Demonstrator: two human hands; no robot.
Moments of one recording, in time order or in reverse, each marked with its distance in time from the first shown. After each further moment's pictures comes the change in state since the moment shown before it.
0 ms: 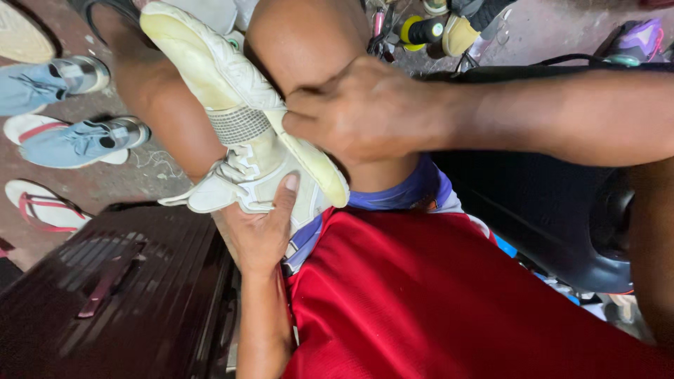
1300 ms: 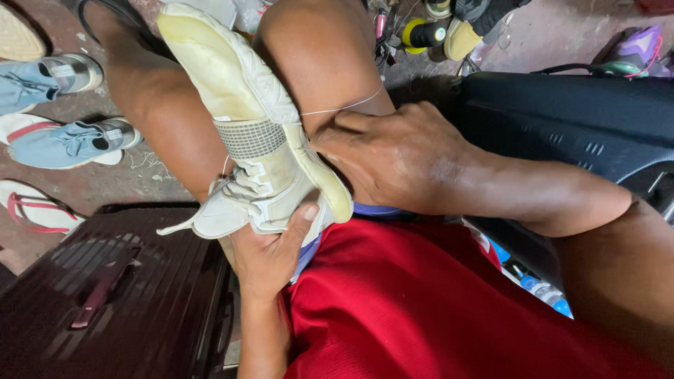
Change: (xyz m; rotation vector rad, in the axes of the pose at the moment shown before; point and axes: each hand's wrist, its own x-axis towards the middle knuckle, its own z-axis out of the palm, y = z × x) left_hand -0.007 0.011 -0.009 0.193 -0.195 0.046; right_hand -0.024 -0.035 -0.022 0.205 0.072 0.350
